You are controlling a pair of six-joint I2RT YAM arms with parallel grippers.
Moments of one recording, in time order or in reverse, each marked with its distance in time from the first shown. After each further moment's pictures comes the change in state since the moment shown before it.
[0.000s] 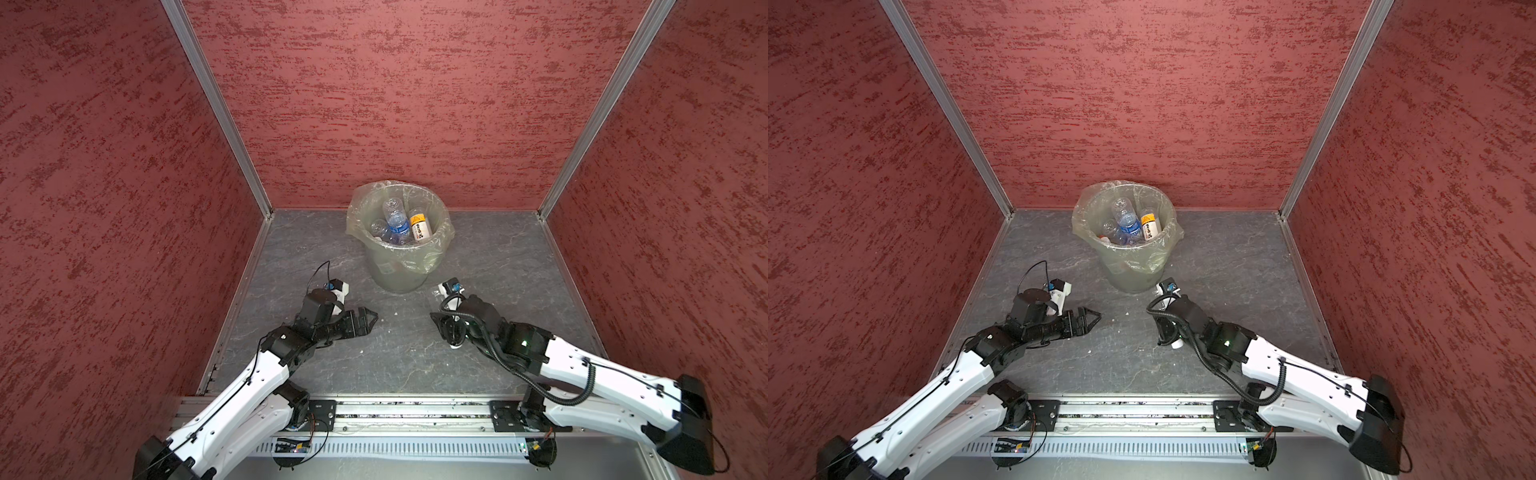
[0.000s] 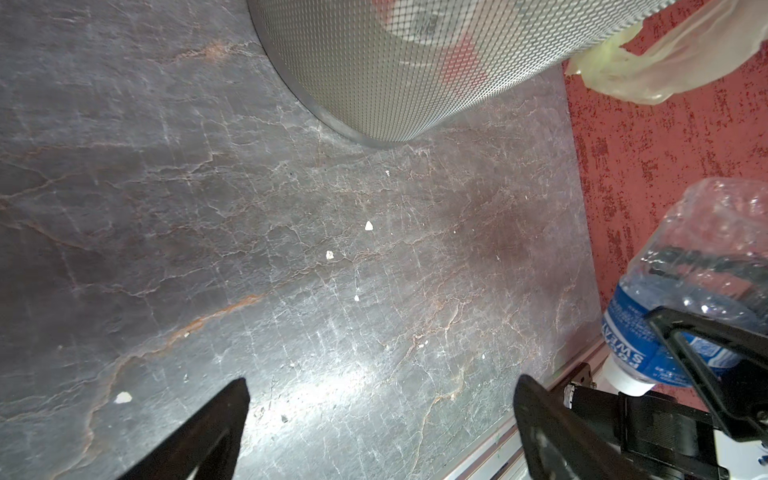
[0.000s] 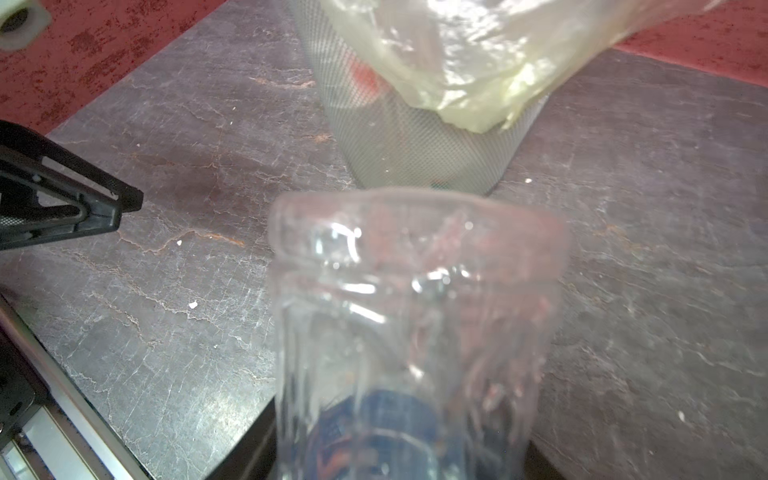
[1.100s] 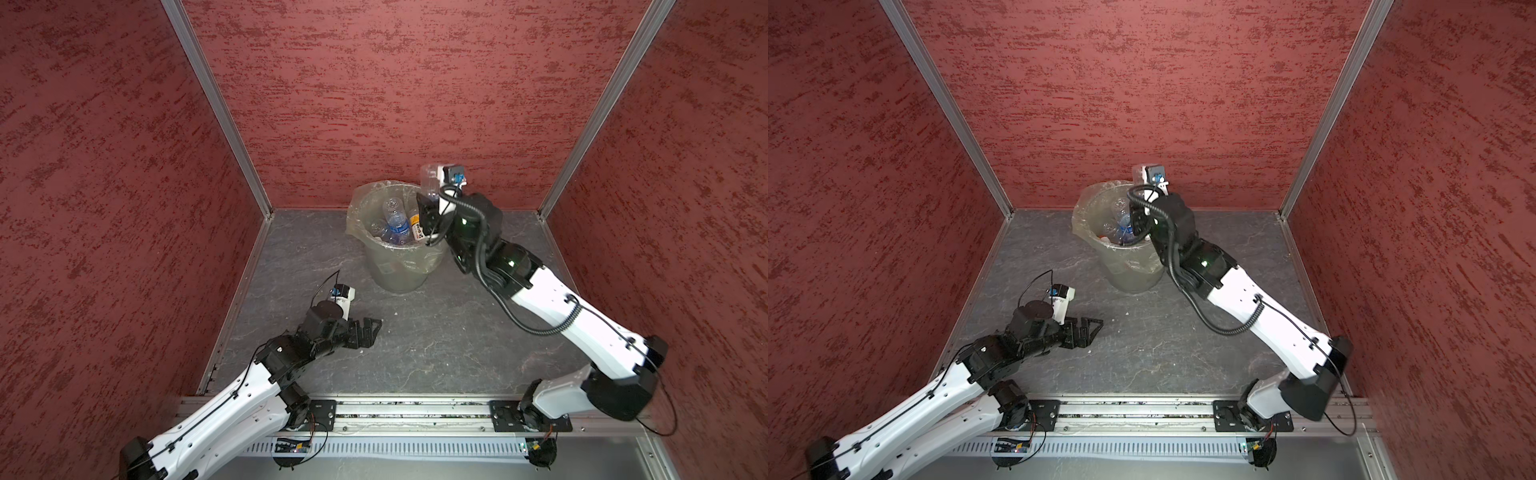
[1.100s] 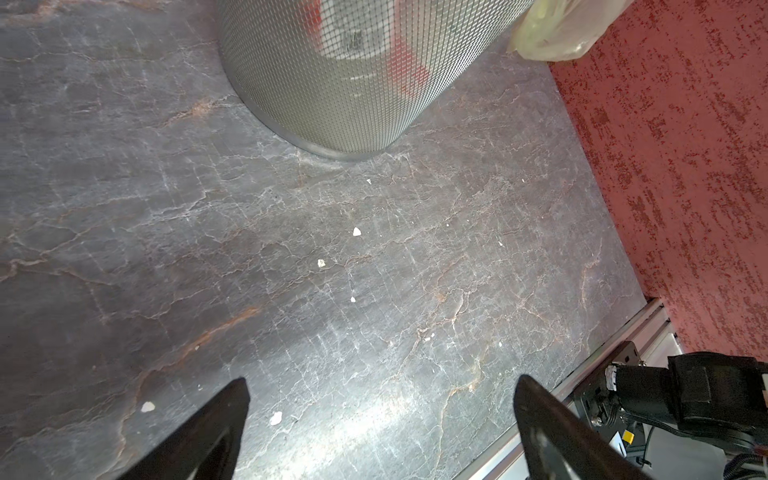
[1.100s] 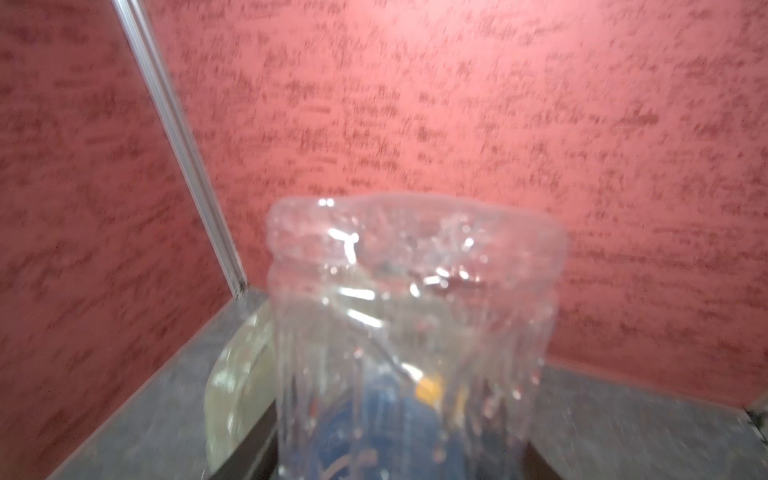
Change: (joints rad) left arm -0.202 -0.116 0.005 -0.048 -0.224 0.050; right arm -0.229 0.614 1.051 0.113 0.148 -0.243
